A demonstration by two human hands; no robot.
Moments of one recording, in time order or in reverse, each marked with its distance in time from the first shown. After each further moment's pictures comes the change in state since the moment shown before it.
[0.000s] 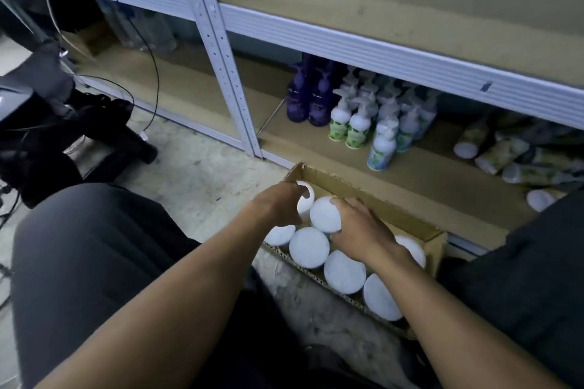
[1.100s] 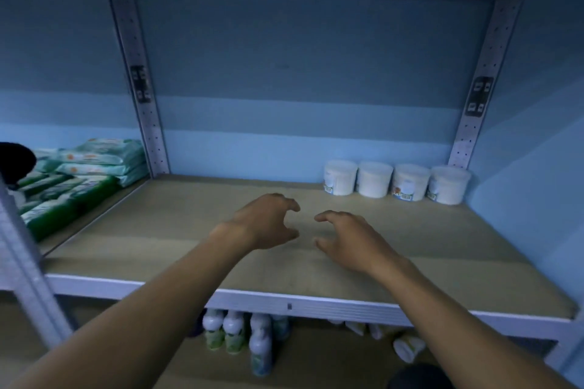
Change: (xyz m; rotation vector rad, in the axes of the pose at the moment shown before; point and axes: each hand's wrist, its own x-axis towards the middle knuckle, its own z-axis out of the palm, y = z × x) left_hand 0.053 0.274 -0.297 0.233 0.496 0.542; right_hand -0.042 0.108 -0.348 0.028 0.701 0.068
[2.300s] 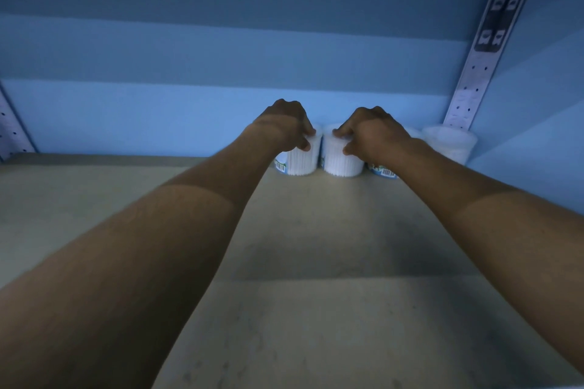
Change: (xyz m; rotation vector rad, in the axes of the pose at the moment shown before) left_hand 0.273 0.037 0.043 -0.205 0.128 -0.028; right_hand 0.202 0.165 -0.056 -0.253 0.161 0.177
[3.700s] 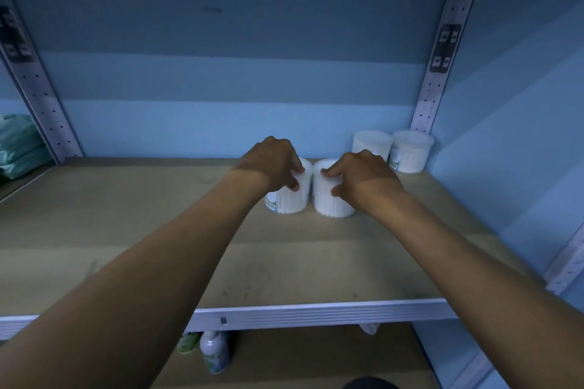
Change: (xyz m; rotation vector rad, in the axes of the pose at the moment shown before) left_hand -0.141 0.033 -0.037 0.020 -0.096 -0.019; right_hand -0.153 -0.037 -0.039 -0.042 -0.061 -0.018
